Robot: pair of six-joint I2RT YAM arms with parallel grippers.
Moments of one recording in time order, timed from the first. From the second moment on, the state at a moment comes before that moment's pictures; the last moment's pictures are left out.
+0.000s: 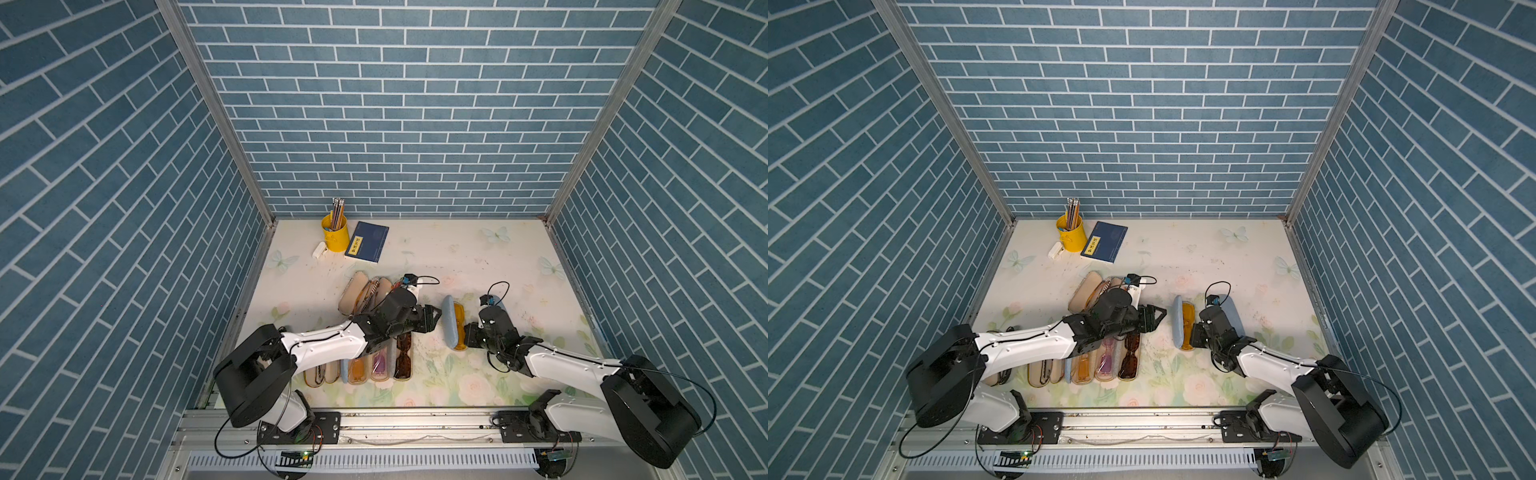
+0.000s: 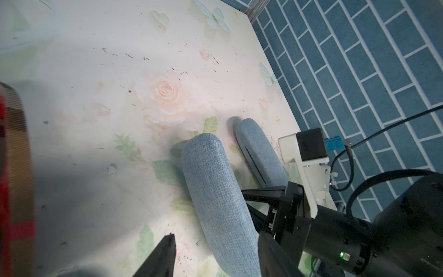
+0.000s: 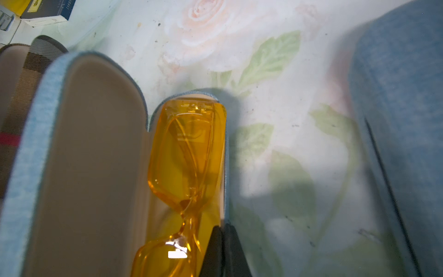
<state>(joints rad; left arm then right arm) -0.92 1.52 0.79 0.21 0.05 -0.74 0.62 1.22 0.33 0.07 0.05 0.60</state>
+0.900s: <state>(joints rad) -0.98 1.73 0.94 0.28 0.09 -0.78 0.58 1.07 0.25 0.01 0.06 0.60</state>
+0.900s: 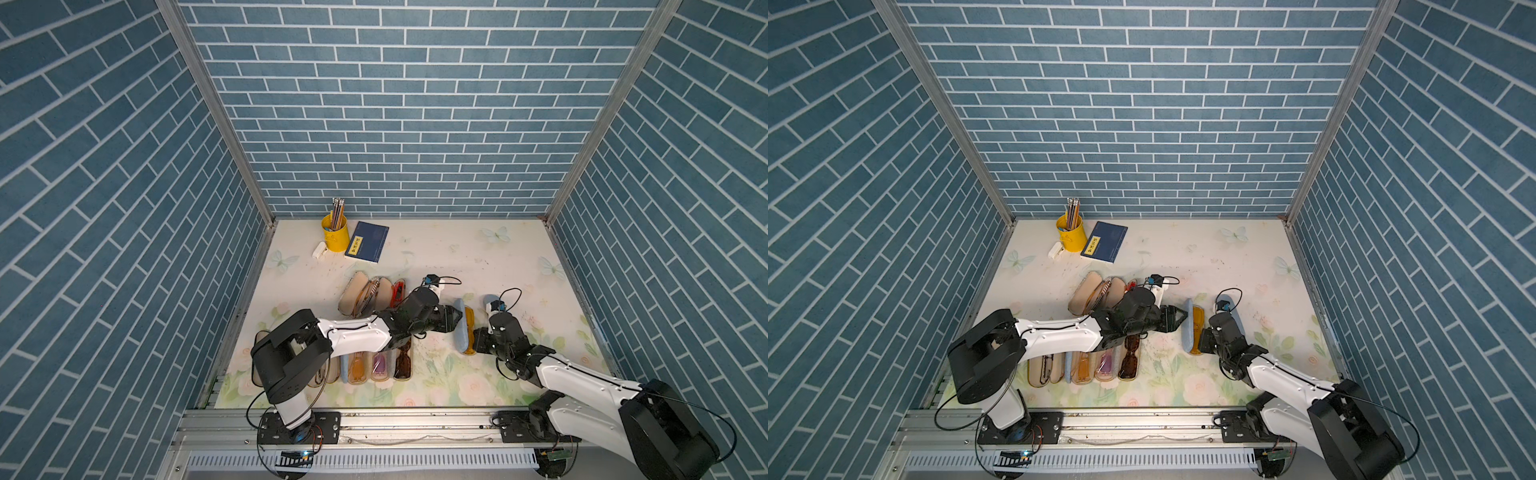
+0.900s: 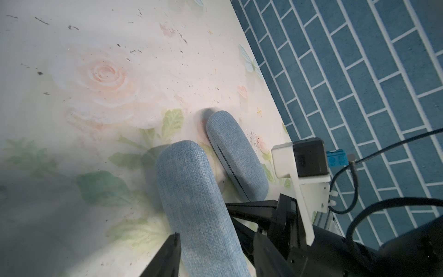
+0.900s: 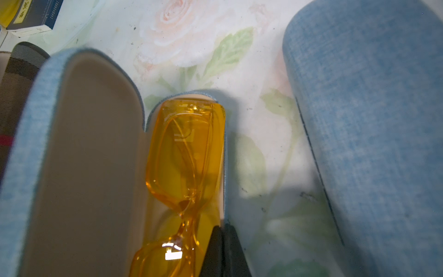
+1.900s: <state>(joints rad) -1.03 1.82 1.11 0.10 0.08 -0.73 0.57 1.04 0.22 0.03 0.05 0.60</state>
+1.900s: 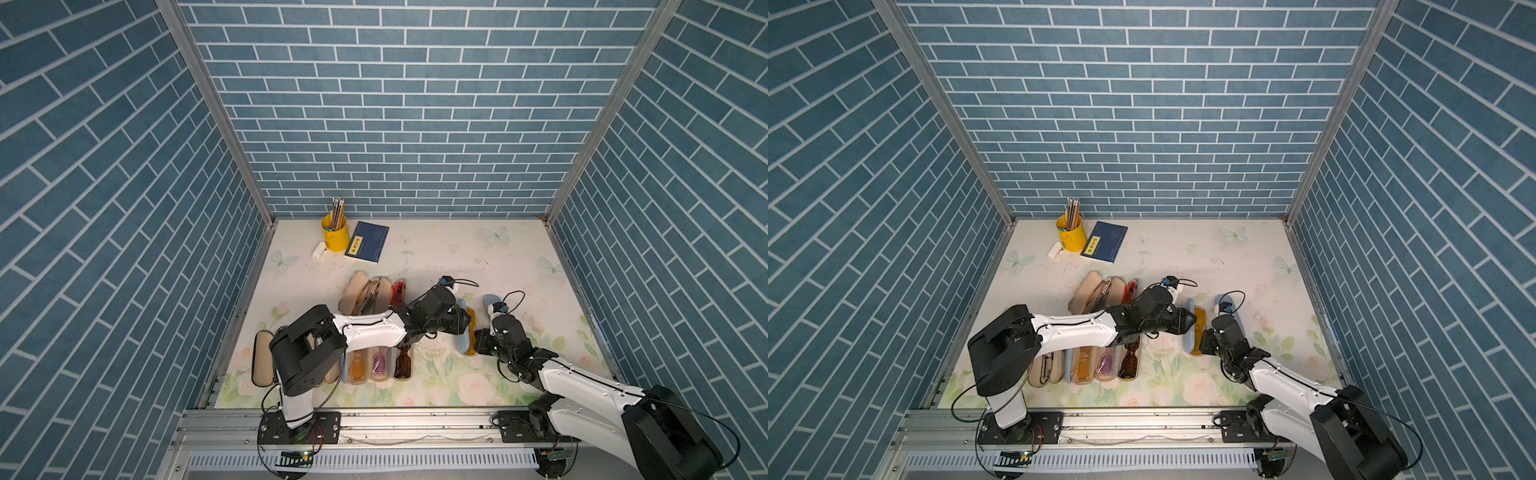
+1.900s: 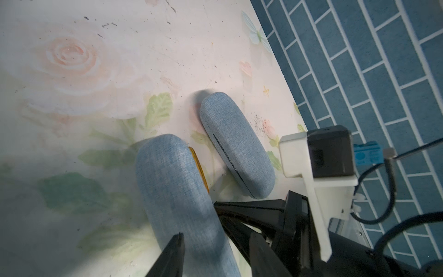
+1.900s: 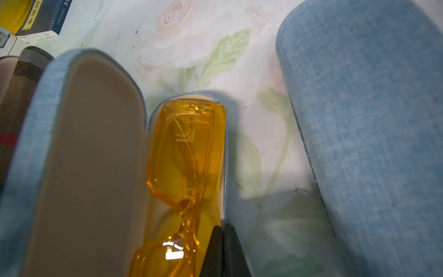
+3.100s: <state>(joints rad) -1.03 1.88 1.17 0.01 0.01 -0.68 0.57 1.01 0.19 0.06 0.04 0.60</state>
